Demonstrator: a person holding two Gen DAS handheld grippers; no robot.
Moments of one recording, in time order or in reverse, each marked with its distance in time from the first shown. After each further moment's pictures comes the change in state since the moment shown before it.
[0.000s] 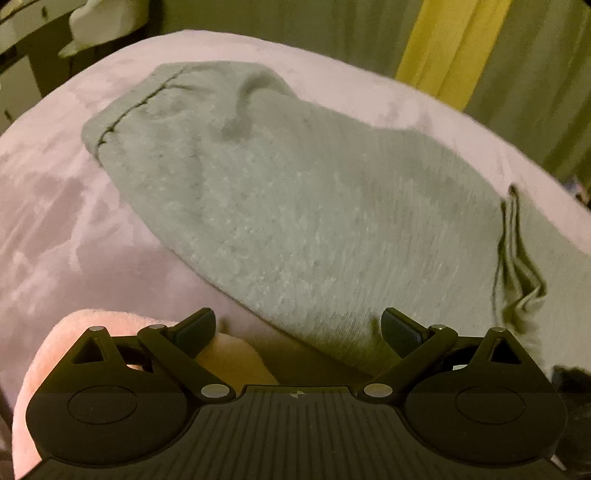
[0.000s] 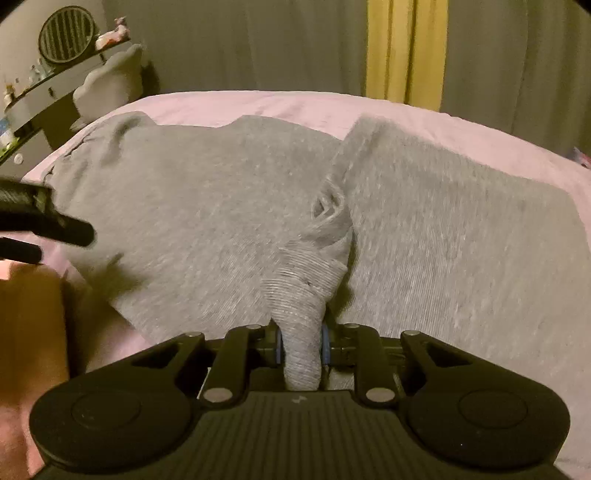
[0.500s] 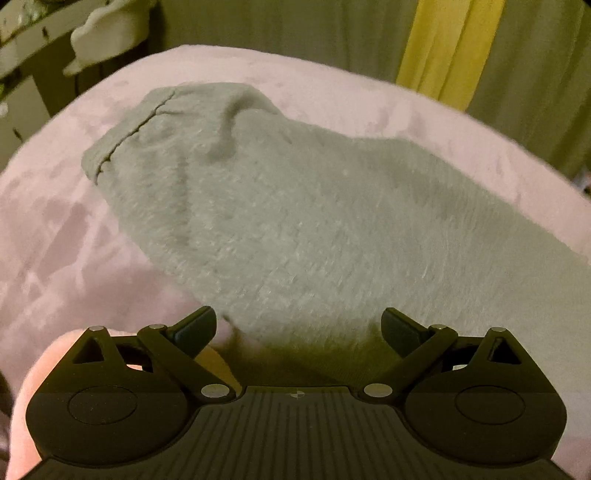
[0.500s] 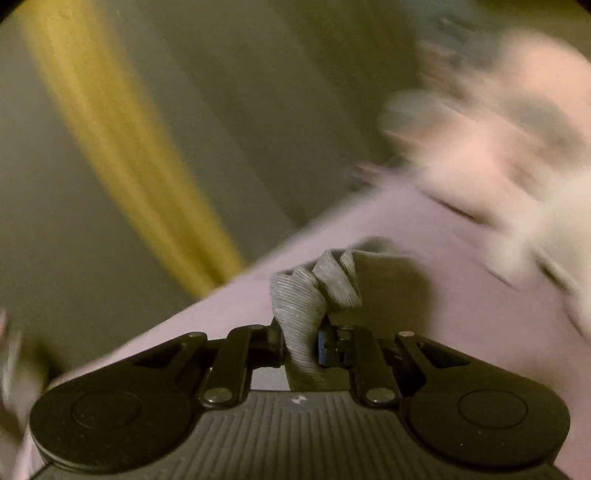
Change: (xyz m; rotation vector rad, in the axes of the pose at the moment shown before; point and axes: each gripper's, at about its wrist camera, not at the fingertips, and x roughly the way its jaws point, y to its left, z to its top) left arm -0.014 -0.017 0.011 -0.004 -0.017 0.026; right arm -0.192 -0.240 0.006 0.513 -0.488 -0.191
